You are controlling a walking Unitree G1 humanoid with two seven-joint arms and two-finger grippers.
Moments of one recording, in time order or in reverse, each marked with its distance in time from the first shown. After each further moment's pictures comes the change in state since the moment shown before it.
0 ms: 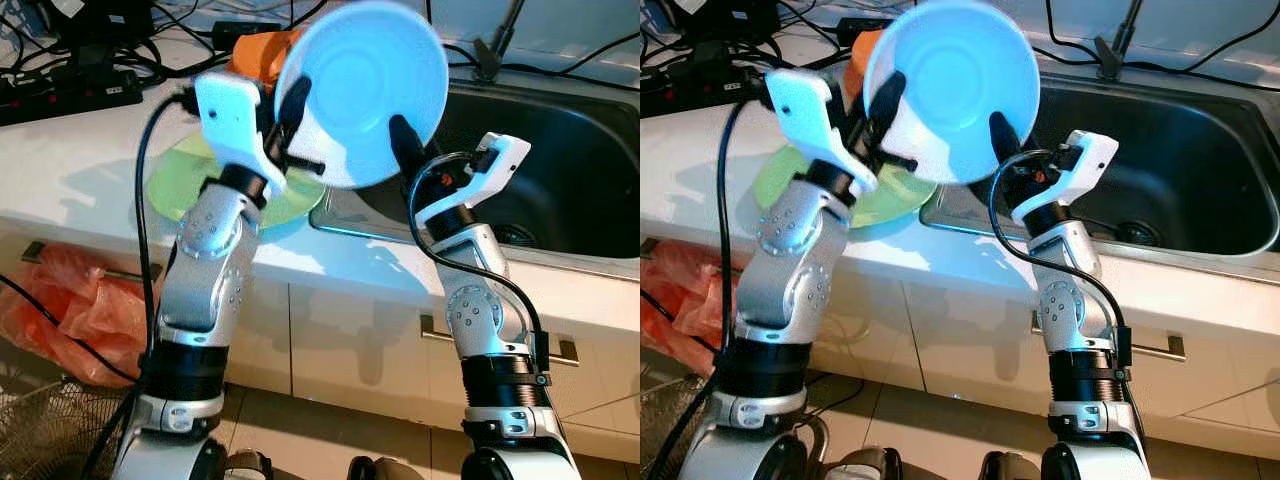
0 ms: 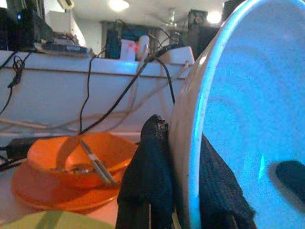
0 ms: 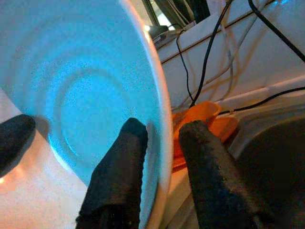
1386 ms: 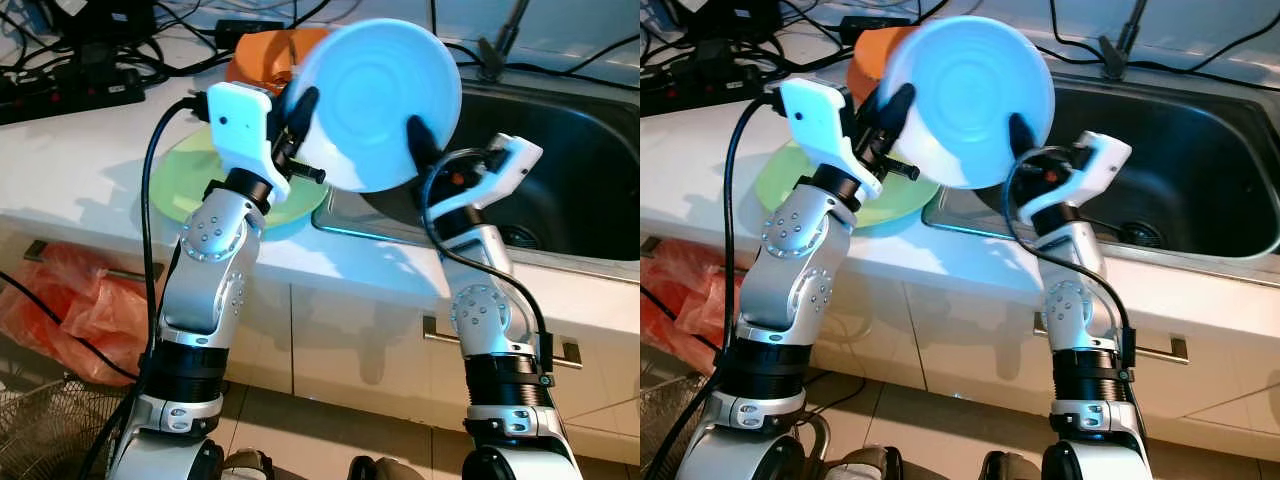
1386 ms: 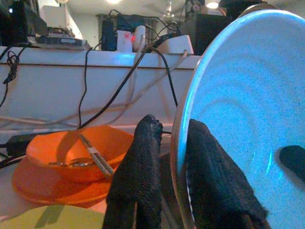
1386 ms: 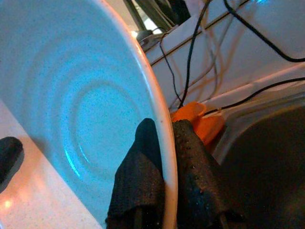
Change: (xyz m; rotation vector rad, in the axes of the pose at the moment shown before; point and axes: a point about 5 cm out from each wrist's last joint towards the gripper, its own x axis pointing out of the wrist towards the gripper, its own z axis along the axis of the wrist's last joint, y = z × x) left arm 0.000 -0.001 -0.004 0.032 0.029 -0.015; right arm -0.003 -0.010 0.003 0.046 -0.022 -0.064
